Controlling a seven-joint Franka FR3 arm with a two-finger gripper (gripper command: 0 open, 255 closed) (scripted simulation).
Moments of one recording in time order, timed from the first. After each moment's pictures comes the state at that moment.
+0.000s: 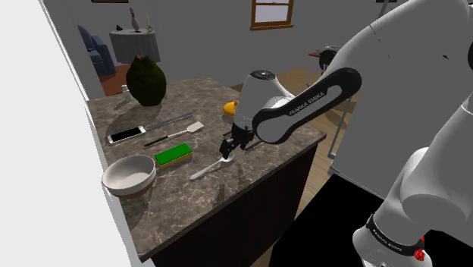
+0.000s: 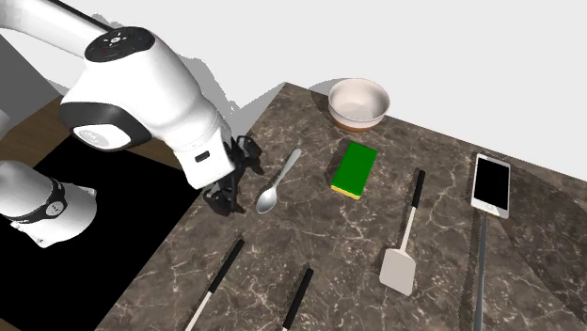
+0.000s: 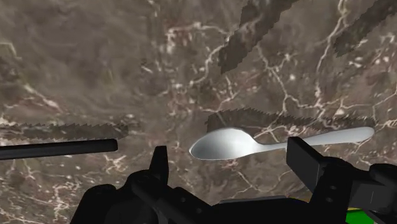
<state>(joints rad) 0.07 -0.05 0.26 -2.40 -0.03 2.64 0.37</state>
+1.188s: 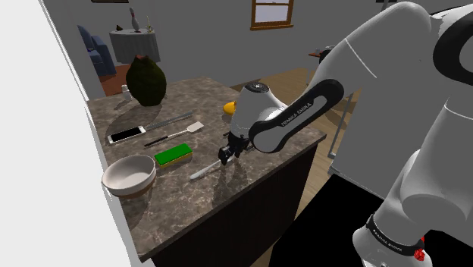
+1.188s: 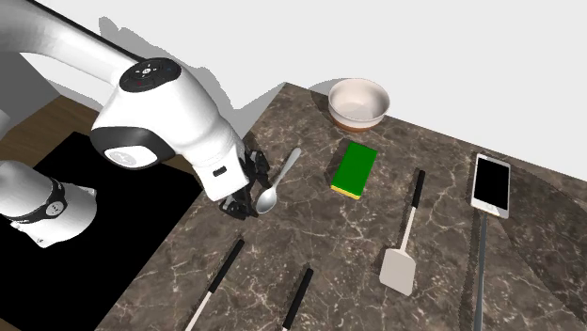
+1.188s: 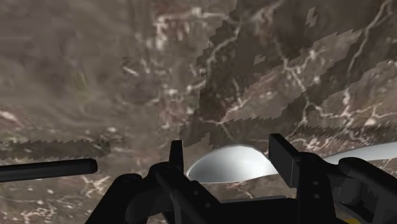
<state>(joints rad) 0.07 0.06 0.26 -2.38 -0.11 2.73 0.43</state>
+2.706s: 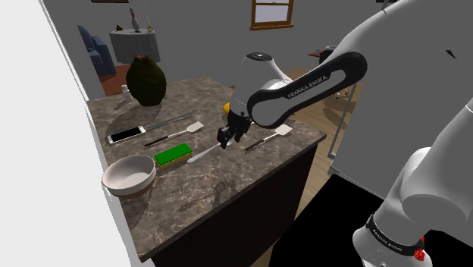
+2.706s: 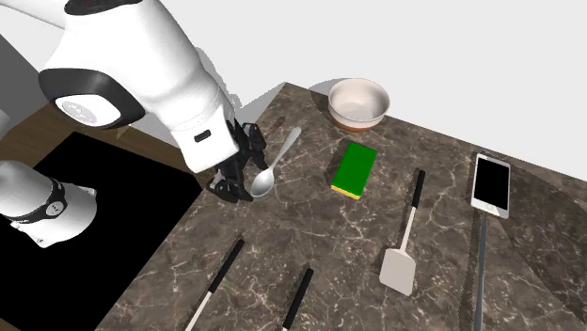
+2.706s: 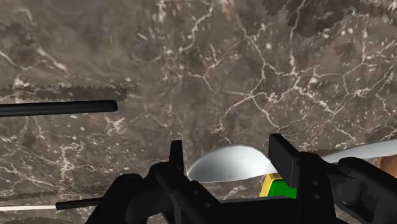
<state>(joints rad) 0.07 -0.09 0.26 -2.31 -0.01 2.52 0.35</state>
